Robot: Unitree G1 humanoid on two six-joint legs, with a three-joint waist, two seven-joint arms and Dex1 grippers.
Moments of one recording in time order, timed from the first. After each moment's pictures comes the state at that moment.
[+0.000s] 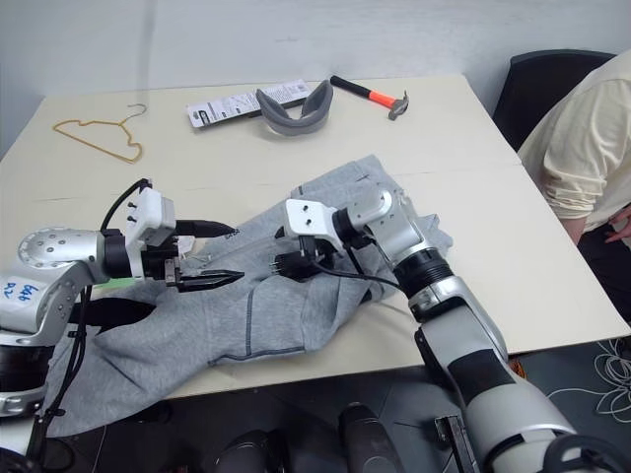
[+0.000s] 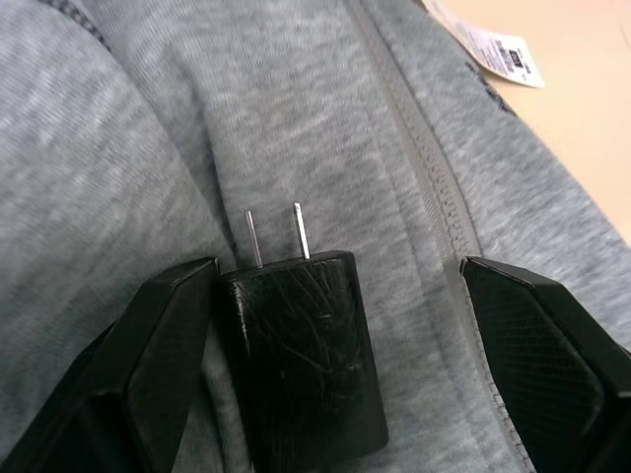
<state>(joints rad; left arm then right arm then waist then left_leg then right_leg) -0.47 0.84 0.07 -0.14 -0.46 0.51 -1.06 -1.11 -0.24 0.36 0.76 -0.10 -0.12 1.32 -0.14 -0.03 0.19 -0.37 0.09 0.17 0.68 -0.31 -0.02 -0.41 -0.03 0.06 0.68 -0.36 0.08</state>
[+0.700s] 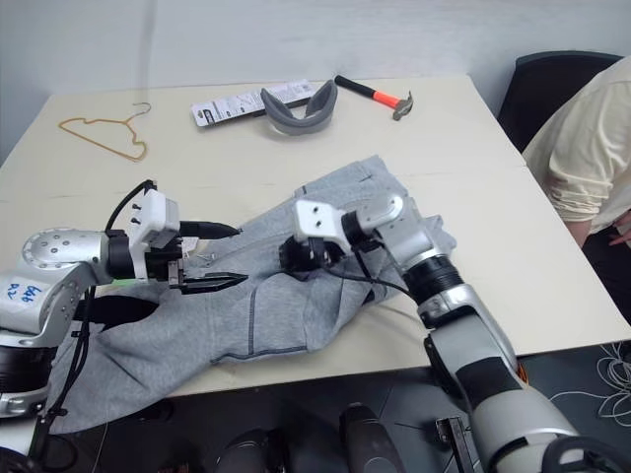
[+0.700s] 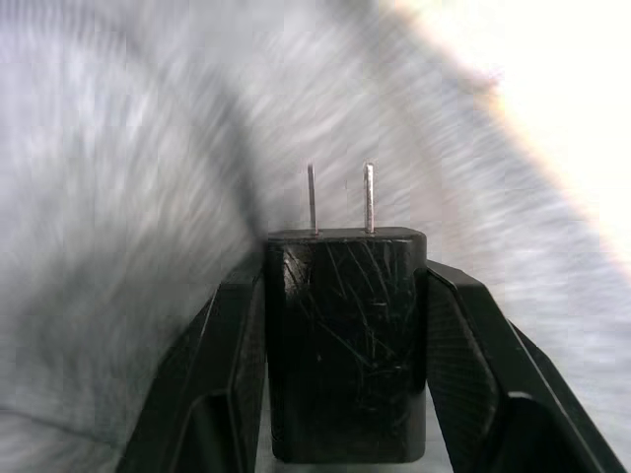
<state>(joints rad) -0.47 0.82 0.04 -0.19 -0.47 0.52 -1.08 -1.01 -0.37 0.24 0.39 0.05 0.14 1.32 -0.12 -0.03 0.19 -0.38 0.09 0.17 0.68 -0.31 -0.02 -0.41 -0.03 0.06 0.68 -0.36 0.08</state>
